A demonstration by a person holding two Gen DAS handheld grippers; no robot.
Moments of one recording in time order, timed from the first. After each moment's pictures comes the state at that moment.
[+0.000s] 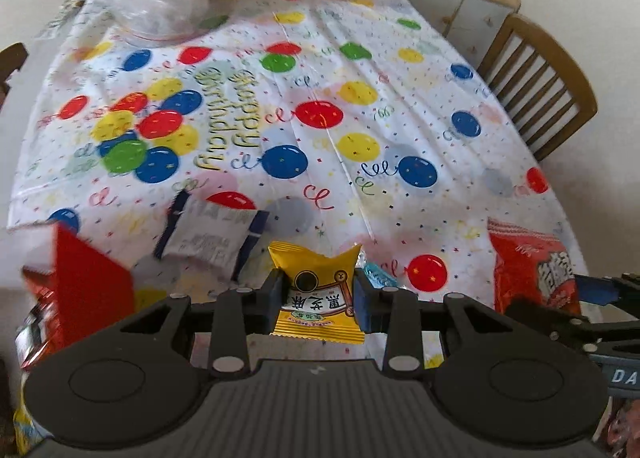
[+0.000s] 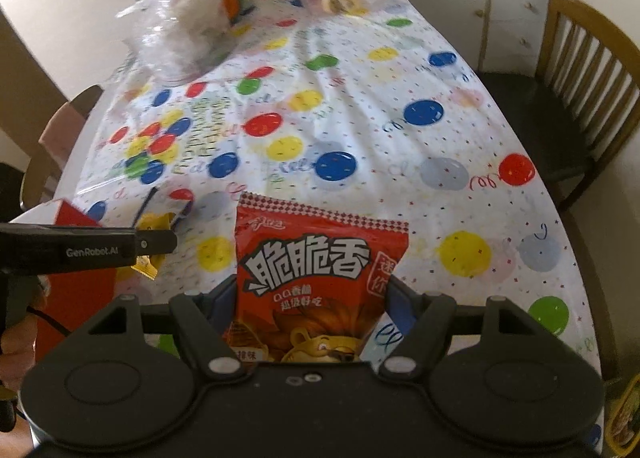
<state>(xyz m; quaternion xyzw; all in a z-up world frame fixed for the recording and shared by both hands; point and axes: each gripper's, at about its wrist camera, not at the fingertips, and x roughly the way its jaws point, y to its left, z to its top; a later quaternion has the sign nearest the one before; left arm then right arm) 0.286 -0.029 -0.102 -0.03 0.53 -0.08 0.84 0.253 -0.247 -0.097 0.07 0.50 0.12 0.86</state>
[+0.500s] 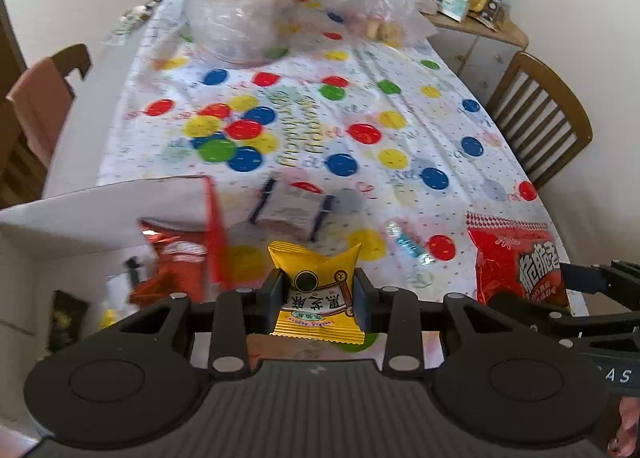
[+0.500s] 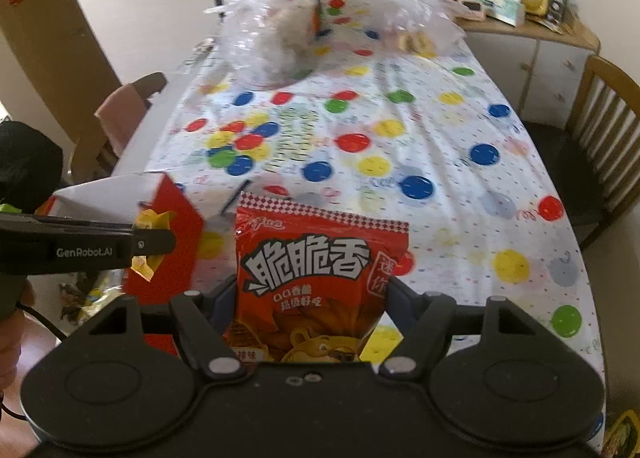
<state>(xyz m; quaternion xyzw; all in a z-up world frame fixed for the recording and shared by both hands) 0.205 0.038 -0.038 -0.04 0.50 -0.05 0.86 0.197 -0.175 -0.042 0.02 0.46 0.17 0.87</state>
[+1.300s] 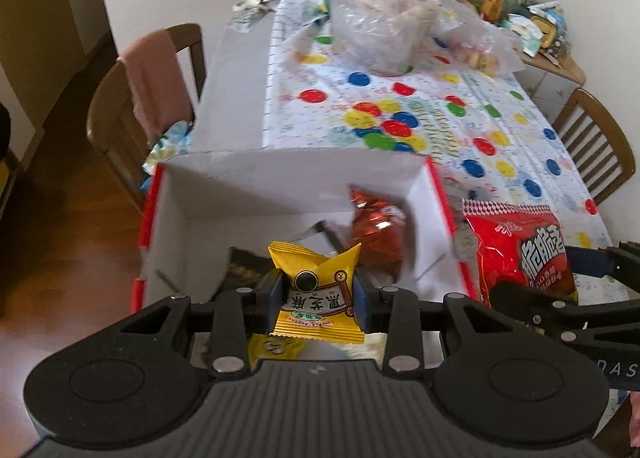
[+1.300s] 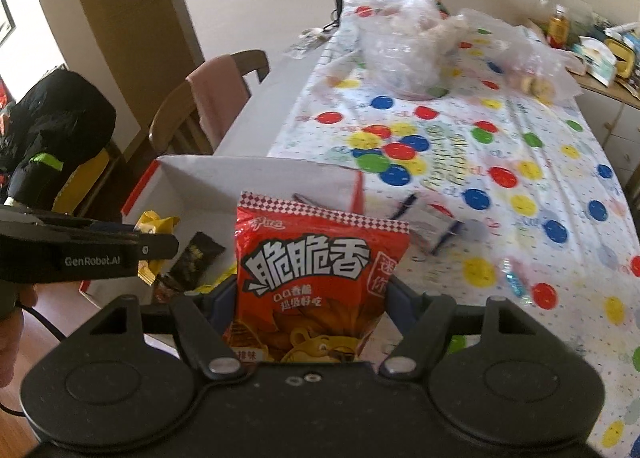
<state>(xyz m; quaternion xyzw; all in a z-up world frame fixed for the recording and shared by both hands) 0.136 0.211 -0.024 -0.06 0.49 0.02 0.87 0.160 0.003 -0.030 -0.04 0.44 0.25 0.86</state>
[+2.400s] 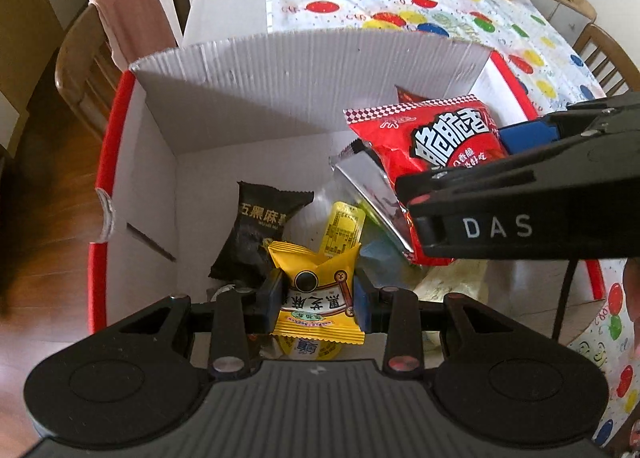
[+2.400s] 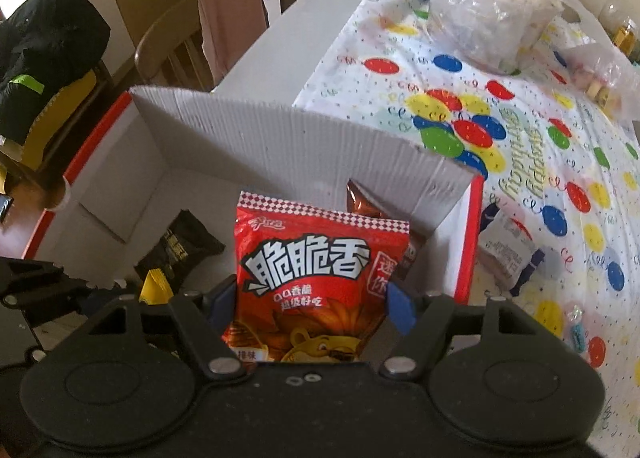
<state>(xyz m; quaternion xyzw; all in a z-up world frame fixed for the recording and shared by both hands) 0.155 0.233 -0.120 -0.03 0.56 0.00 0.83 0.222 0.113 -0.107 -0.14 0.50 0.24 0.82</state>
